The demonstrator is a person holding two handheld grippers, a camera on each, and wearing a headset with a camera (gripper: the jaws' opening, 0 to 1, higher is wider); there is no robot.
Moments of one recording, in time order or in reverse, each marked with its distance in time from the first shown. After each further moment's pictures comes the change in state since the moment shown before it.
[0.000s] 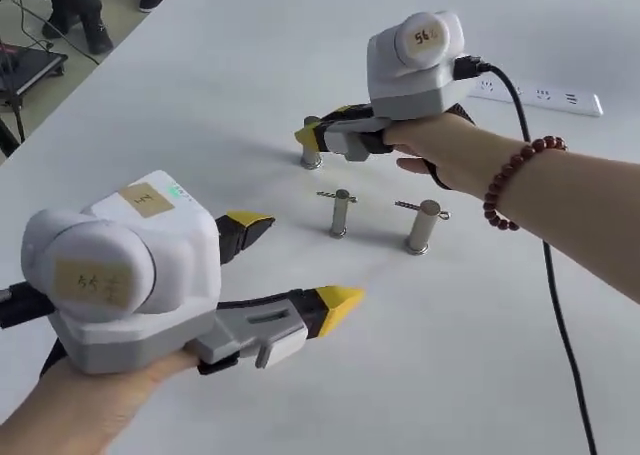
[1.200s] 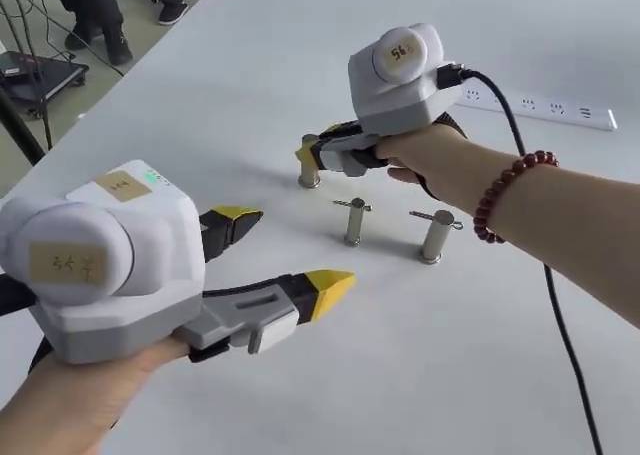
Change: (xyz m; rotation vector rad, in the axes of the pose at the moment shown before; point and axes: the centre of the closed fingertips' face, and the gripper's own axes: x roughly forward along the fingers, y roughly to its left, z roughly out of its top) left arm -0.025 0.016 0.012 -0.047 -0.028 0.070; right arm -0.015 0.057 0.003 -0.125 0.073 0.053
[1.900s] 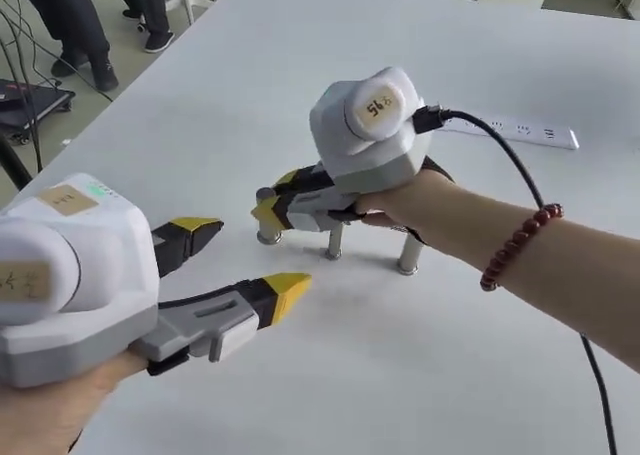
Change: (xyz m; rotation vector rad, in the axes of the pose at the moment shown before) left arm -0.026 0.006 0.010 -0.007 -0.039 0.072; right arm -0.039 0.082 -0.007 -0.162 -0.016 0.185
